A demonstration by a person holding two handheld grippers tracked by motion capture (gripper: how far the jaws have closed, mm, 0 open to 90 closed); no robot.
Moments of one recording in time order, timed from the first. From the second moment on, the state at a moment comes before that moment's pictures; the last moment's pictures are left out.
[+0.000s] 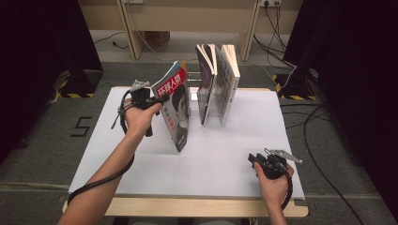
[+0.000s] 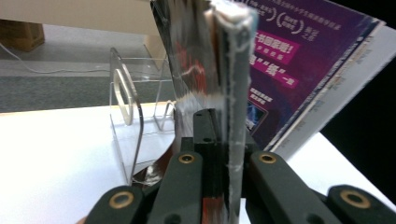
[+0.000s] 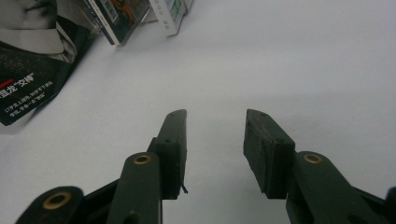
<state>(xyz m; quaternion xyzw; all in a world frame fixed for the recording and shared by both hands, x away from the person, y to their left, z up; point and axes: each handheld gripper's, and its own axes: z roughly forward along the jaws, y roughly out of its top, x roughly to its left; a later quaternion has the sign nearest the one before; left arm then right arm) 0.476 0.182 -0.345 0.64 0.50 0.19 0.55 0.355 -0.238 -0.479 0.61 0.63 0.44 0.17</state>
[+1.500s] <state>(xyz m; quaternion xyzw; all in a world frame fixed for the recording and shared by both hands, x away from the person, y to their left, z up) 0.490 0.173 -0.318 0.60 0.44 0.32 0.59 0.354 -0.240 -0.479 0.61 0.63 0.44 0.17</state>
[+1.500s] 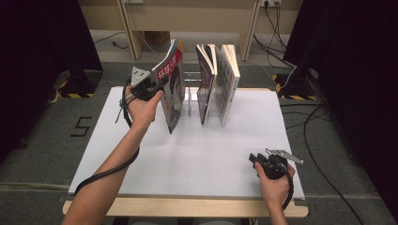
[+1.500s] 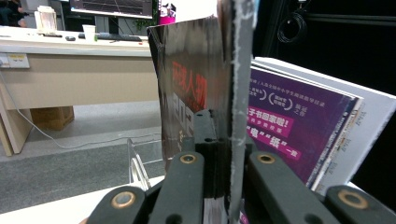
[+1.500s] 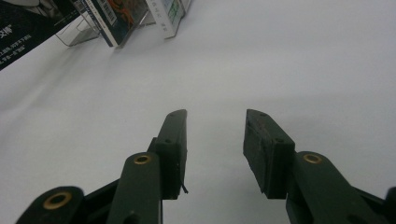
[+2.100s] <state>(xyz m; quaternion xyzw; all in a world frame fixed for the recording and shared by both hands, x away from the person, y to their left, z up) 0.510 0.167 -0.326 0.59 0.44 0.34 0.59 0.355 -0.240 -0.479 0.61 0.63 0.45 0.18</state>
